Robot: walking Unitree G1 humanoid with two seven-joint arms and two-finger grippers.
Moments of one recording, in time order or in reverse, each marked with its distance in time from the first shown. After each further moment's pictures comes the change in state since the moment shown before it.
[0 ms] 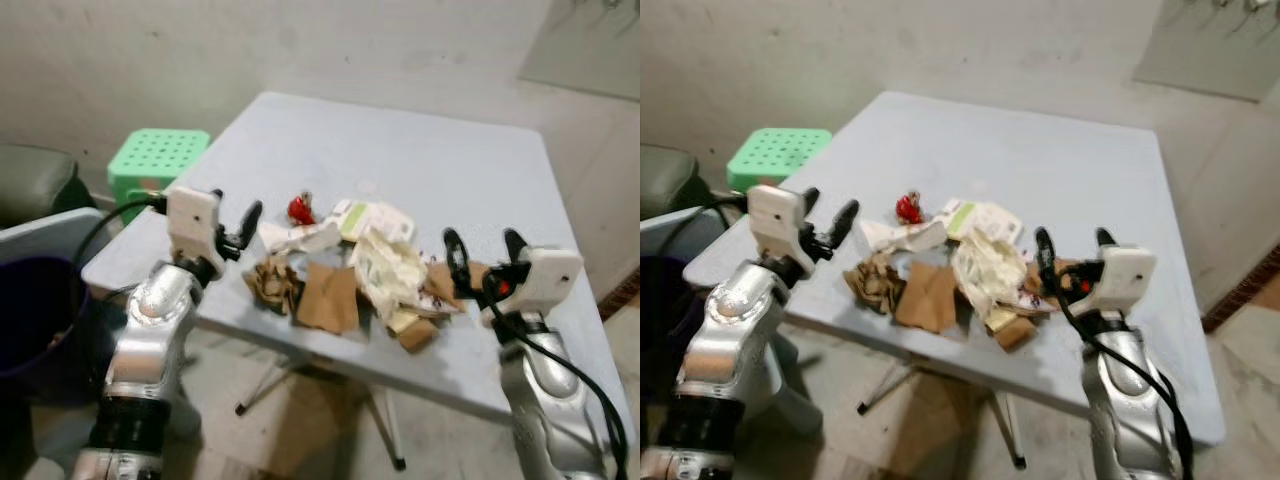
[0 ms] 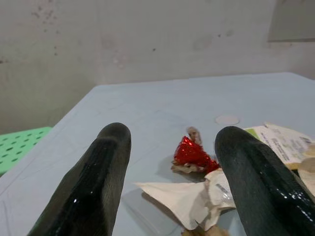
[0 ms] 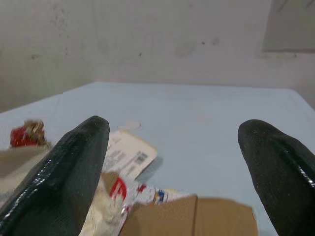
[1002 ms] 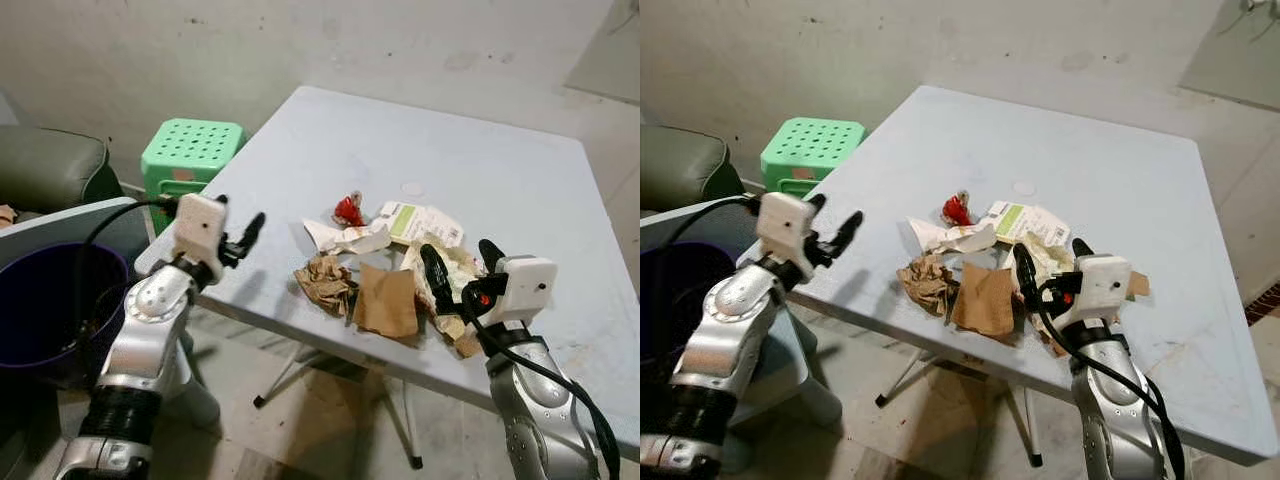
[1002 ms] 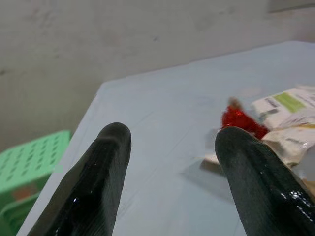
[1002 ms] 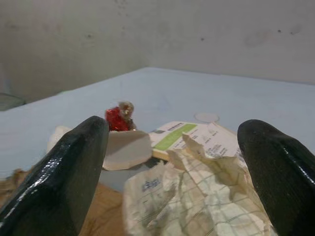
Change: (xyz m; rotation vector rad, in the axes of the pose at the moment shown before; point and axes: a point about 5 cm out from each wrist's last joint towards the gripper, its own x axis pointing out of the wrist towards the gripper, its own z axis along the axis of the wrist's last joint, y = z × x) left arm 0.015 0.003 -0.002 0.173 0.017 -0.127; right arm -0.010 0.022 -0.001 0.010 0.031 0.149
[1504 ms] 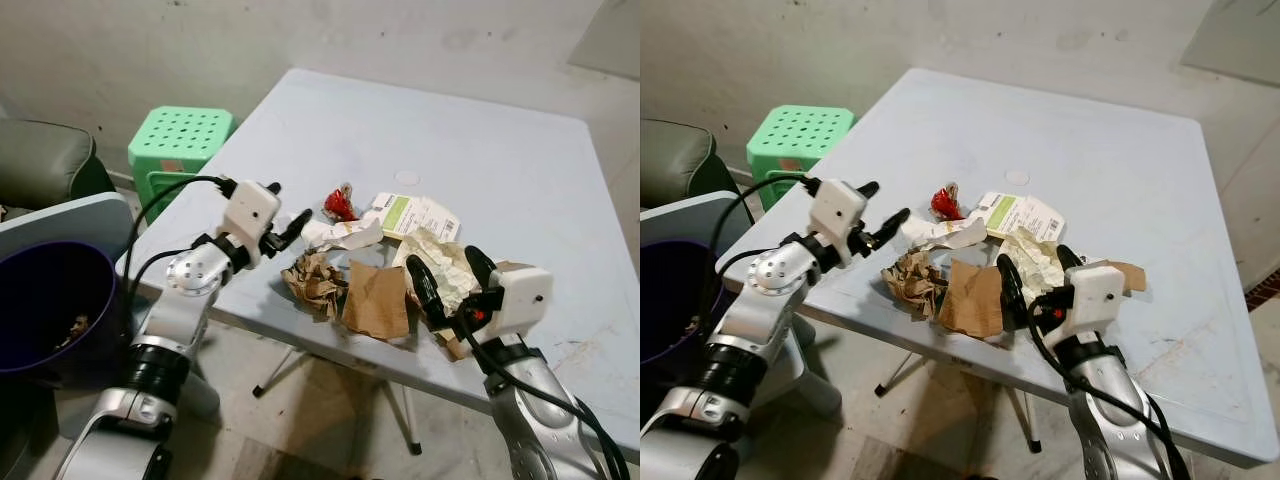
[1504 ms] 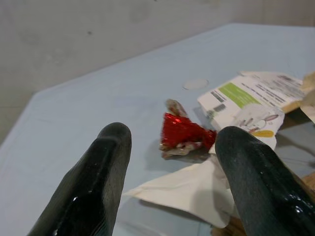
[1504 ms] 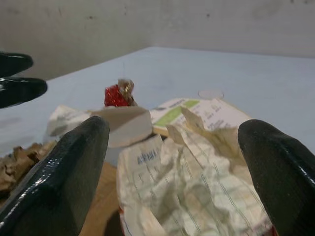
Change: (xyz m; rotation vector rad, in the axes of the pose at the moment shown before) left arm 0.029 -0.025 0.009 0.076 -0.034 -0.195; right arm -0.020 0.014 0.007 0.002 0.026 0.023
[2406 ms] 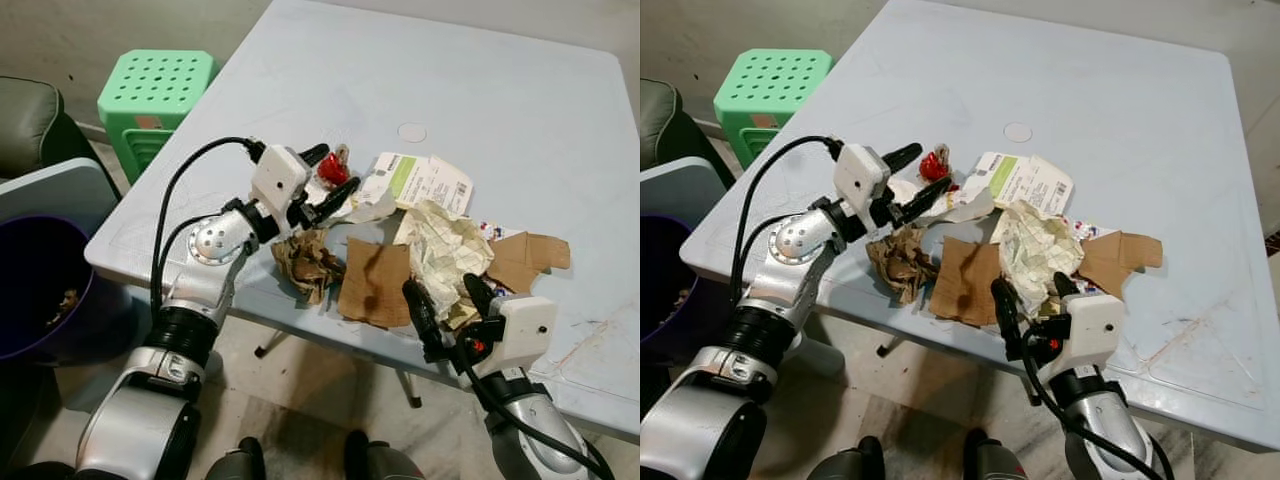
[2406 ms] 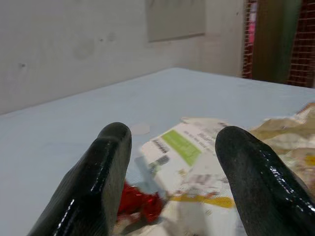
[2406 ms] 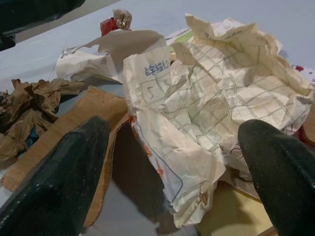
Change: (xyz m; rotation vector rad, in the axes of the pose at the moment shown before) left arm 0.025 -0.007 0.046 -0.042 -0.293 -0.194; right arm -0.024 0.019 -0.001 0.048 0.065 0.001
